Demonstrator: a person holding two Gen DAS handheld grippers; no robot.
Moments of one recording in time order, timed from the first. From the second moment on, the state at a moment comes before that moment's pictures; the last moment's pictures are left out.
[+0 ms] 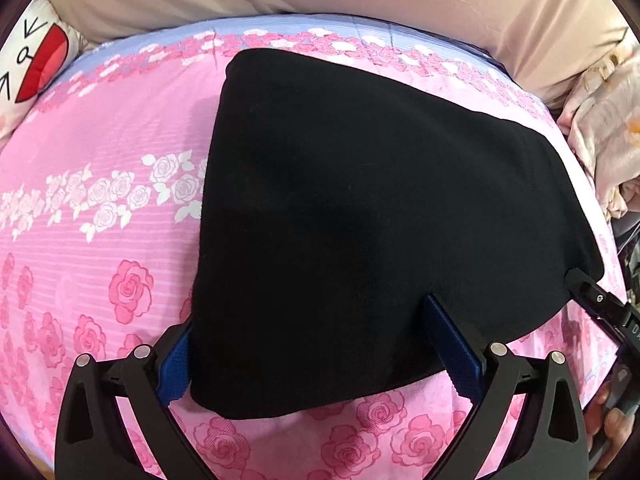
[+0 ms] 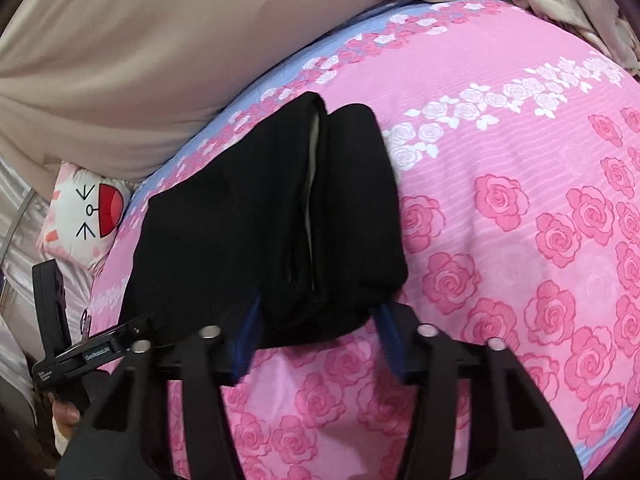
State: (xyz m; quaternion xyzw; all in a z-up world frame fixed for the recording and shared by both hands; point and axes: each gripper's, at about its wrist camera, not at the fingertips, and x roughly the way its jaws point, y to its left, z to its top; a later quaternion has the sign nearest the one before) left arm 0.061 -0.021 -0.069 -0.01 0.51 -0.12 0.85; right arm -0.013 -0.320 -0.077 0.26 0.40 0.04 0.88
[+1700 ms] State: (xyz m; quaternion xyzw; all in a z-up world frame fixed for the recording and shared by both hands) left arm 0.061 -0.023 -0.052 0.03 0.50 -0.16 0.85; right arm 0.041 -0.329 -0.048 0.12 0.51 0.12 0.84
